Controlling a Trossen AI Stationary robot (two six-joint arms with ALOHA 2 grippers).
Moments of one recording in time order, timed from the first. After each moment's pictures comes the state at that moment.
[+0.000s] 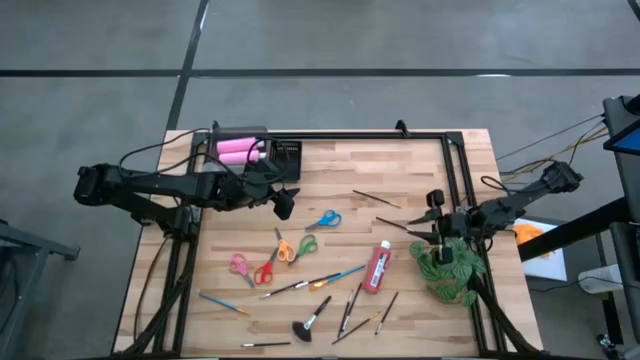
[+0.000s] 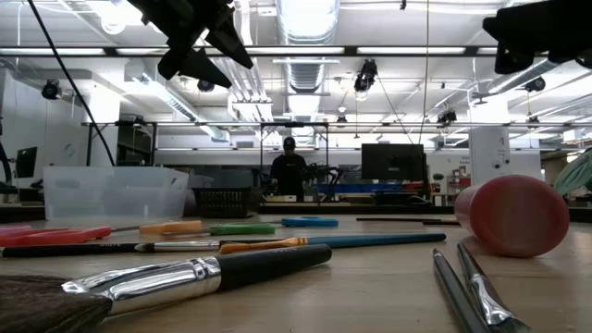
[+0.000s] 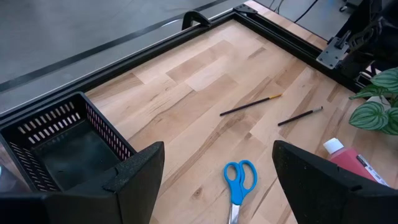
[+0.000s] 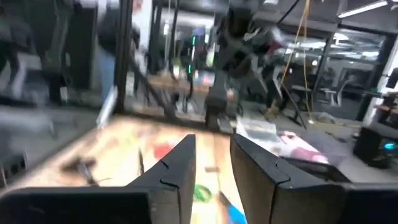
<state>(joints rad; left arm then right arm) -0.01 1.21 0.94 -0.39 -0.50 -0.57 0.48 0.34 0.11 0.29 0.40 -0.19</state>
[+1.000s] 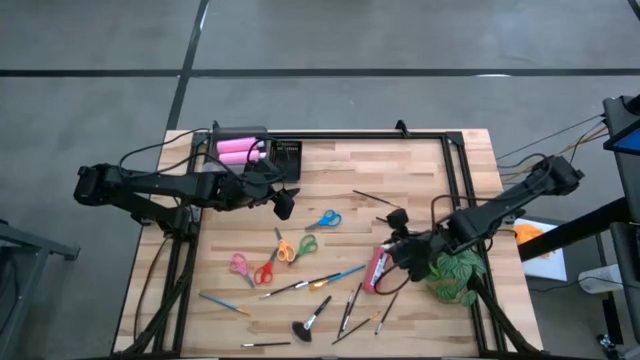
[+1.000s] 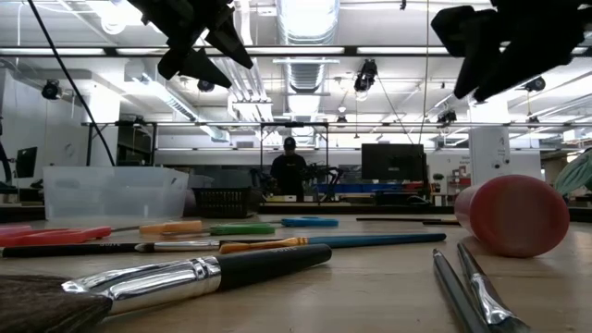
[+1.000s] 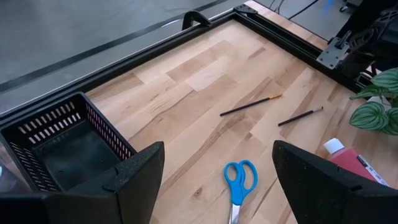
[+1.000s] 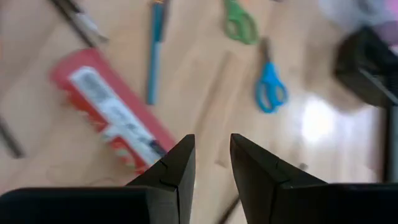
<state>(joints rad) -0.01 1.21 0.94 -0.39 -0.50 -0.57 0.47 1.23 0.85 -0.61 0.34 -0.13</state>
